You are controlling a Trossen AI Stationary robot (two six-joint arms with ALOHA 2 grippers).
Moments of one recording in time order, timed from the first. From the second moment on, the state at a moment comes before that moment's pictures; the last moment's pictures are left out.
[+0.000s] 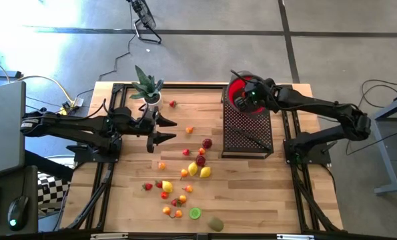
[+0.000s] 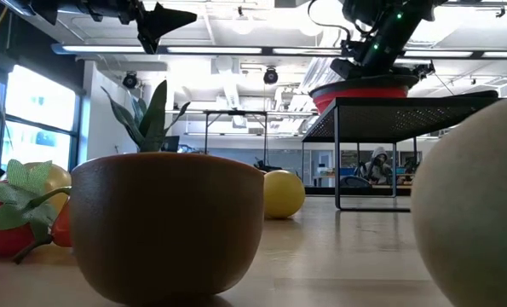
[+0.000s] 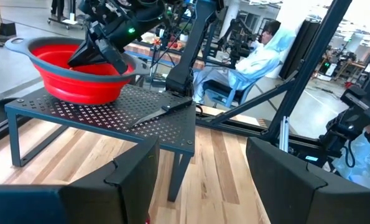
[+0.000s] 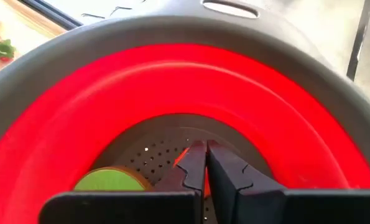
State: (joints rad) left arm 0.03 0.86 0.58 0.29 0.03 -0.24; right arm -0.45 1.25 0.99 -0.57 0.49 0.34
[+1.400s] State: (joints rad) left arm 0.03 0.86 0.58 0.28 0.03 -0.24; right arm -0.07 1.04 0.90 -0.17 0.31 0.10
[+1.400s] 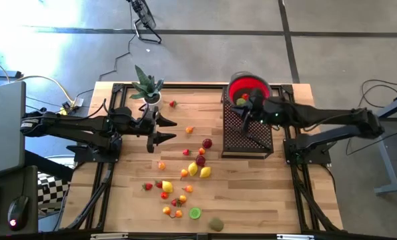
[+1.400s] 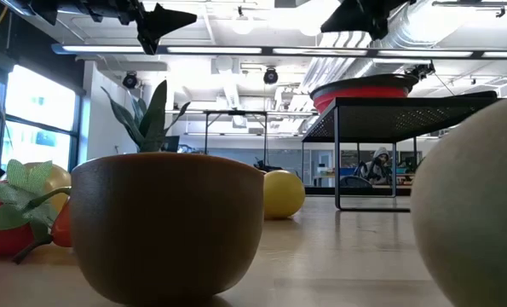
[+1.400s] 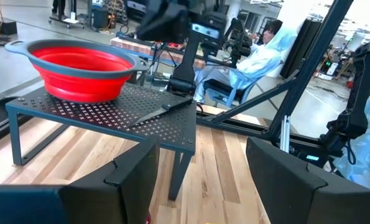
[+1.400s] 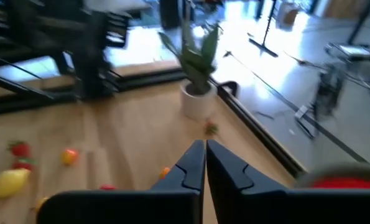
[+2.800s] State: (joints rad) left arm 0.03 0.86 0.58 0.24 0.03 -0.24; right arm 0.18 1.21 0.80 0.24 0.31 0.10
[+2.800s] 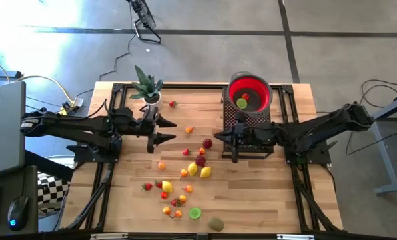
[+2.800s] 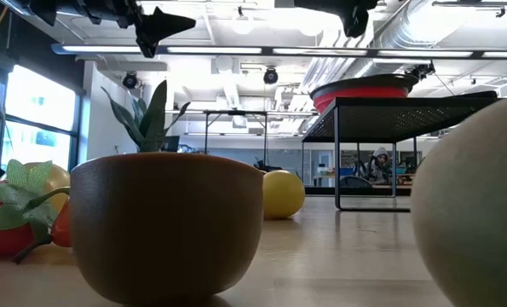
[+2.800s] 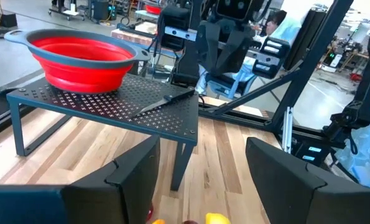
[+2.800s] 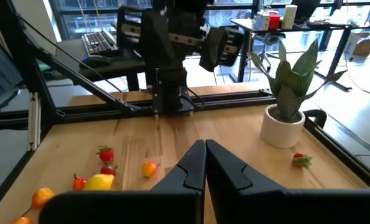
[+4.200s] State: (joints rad) left arm -0.32 0.86 0.58 0.09 -0.29 -0.37; right arm 0.18 1.21 0.80 0.26 0.28 0.07
